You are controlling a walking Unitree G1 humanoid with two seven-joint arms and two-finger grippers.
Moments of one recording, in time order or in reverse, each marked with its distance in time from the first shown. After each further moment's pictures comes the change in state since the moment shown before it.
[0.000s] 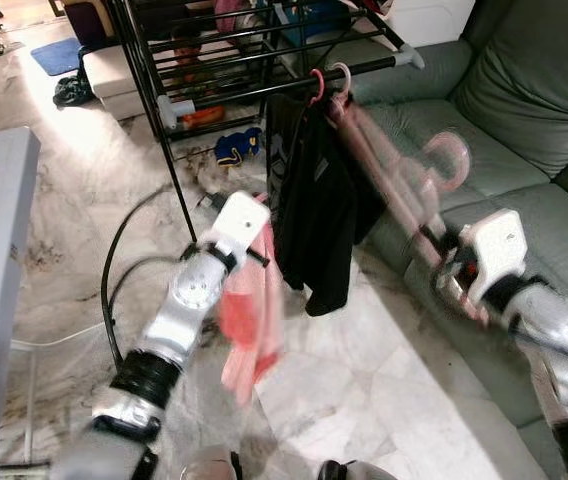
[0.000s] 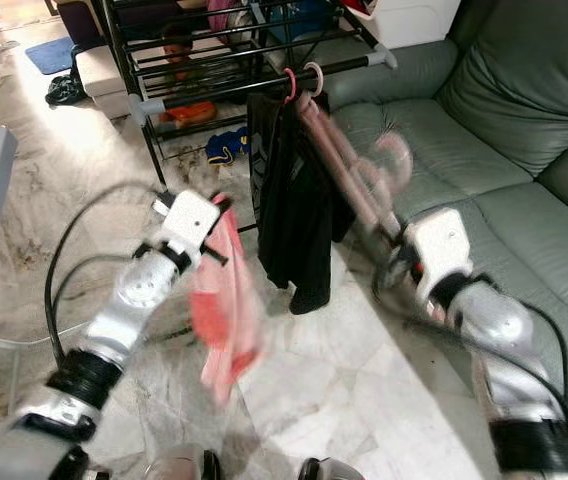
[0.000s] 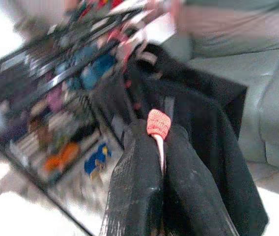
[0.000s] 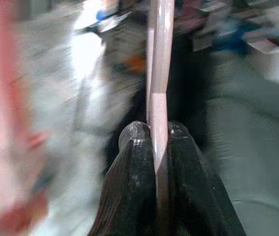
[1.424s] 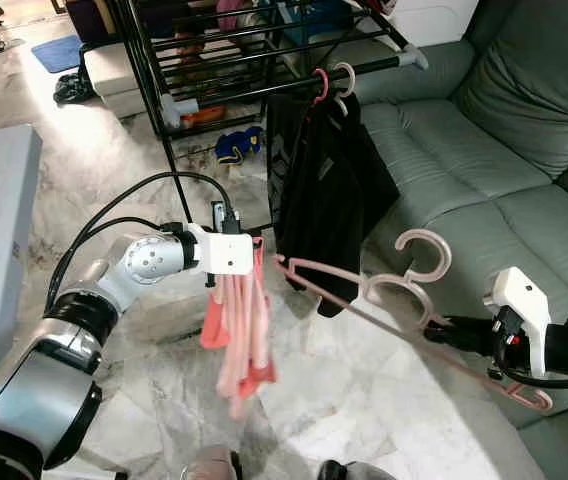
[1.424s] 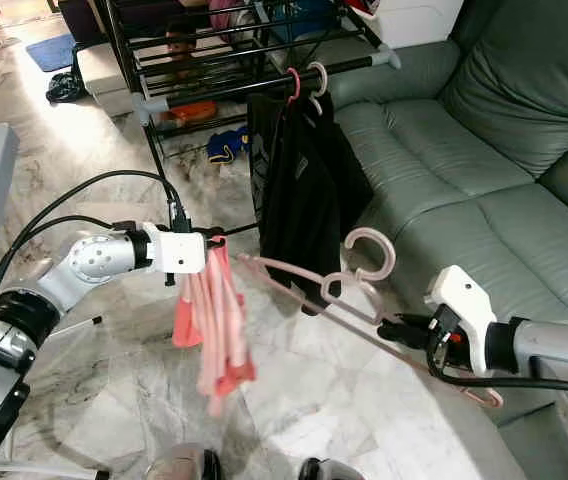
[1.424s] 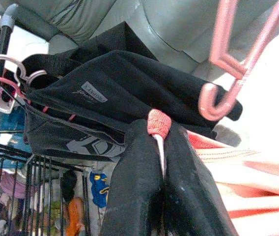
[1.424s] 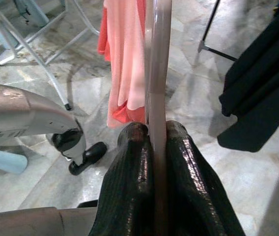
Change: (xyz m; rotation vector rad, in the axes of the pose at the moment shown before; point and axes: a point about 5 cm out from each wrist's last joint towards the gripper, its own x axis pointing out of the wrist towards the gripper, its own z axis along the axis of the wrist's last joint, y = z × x) left arm -0.013 0.037 -0.028 0.615 0.033 -0.602; right arm -0.062 0.001 -0.005 0.154 0.313 0.499
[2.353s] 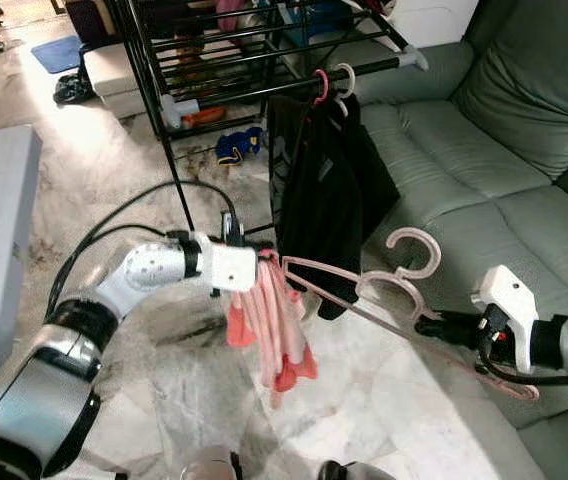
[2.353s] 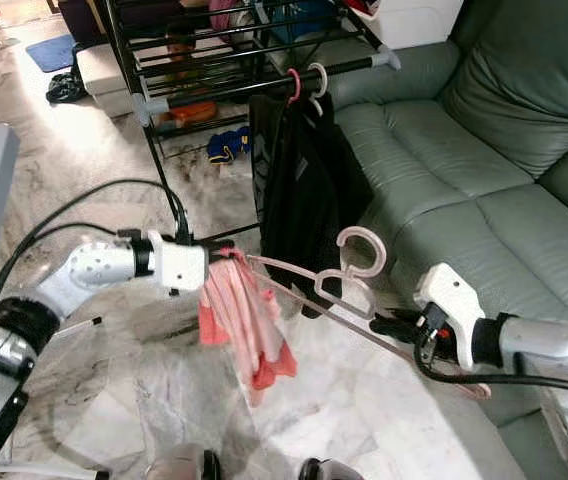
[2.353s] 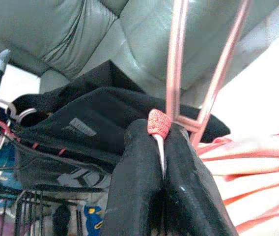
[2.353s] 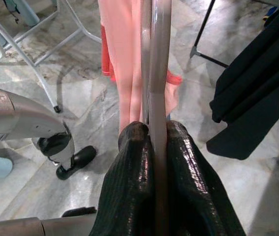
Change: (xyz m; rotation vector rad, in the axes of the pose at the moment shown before) left arm -0.002 -0.014 0.013 0.033 -0.138 -0.061; right arm 0.012 -0.006 -0.002 -0.039 -0.011 -0.040
